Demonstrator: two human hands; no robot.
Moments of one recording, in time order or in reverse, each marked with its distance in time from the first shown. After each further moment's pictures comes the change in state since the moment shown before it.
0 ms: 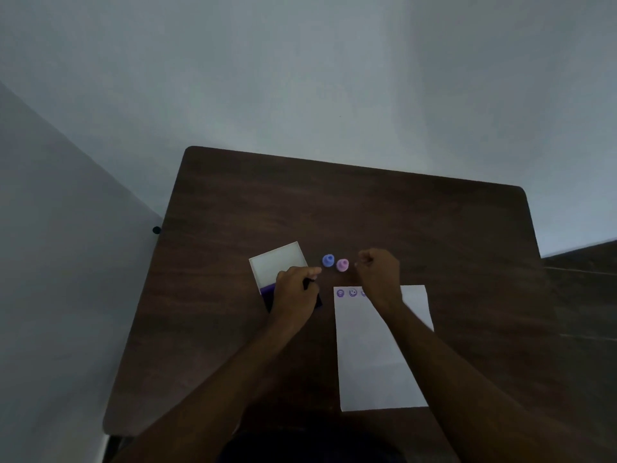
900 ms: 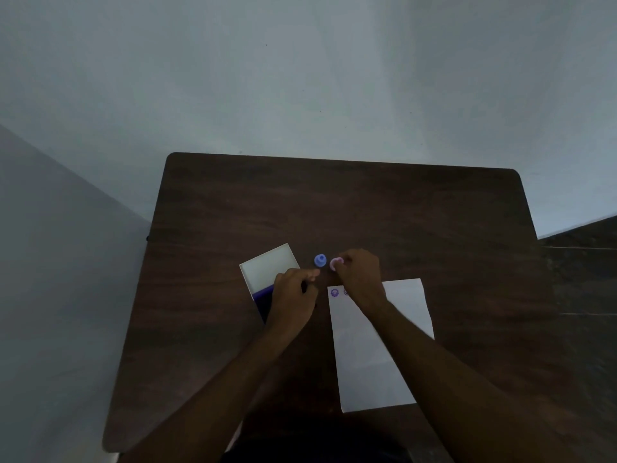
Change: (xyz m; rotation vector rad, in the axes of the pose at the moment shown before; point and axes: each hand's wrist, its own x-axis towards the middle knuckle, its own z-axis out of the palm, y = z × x) left_hand 0.003 0.010 0.009 0.106 -0.023 0.016; right_hand 0.003 -0.011 0.011 0.032 -0.167 0.012
